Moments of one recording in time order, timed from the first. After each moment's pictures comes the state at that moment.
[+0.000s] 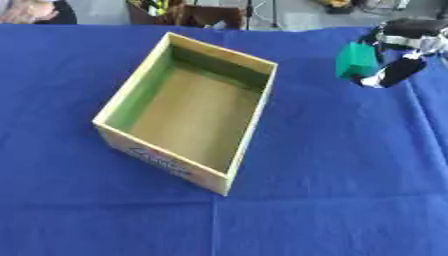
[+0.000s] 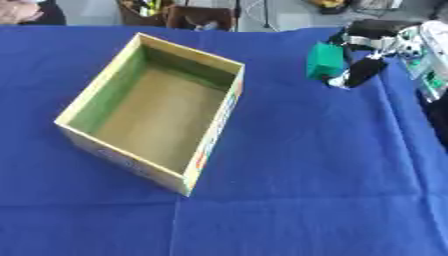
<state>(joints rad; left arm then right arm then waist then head) -0.25 0.18 0.03 -1.98 0.02 -0.16 0.20 -0.97 -0.81 0.10 -1.07 0.79 -0.38 0.52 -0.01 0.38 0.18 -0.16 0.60</state>
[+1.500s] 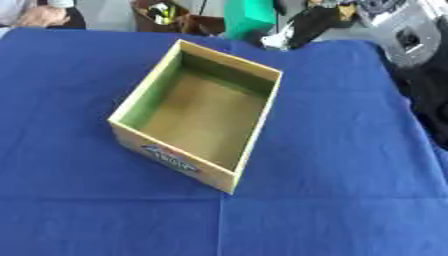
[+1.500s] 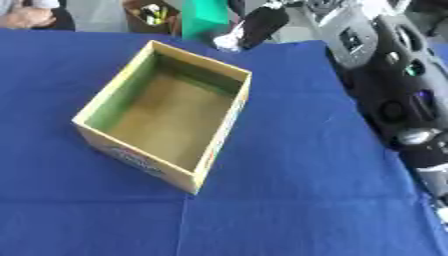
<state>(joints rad) -0.25 0.18 0.02 -1.98 0.03 -0.16 0.19 -1.13 -0.57 0.29 -1.37 0.65 -0.29 0.63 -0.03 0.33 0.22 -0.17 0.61</state>
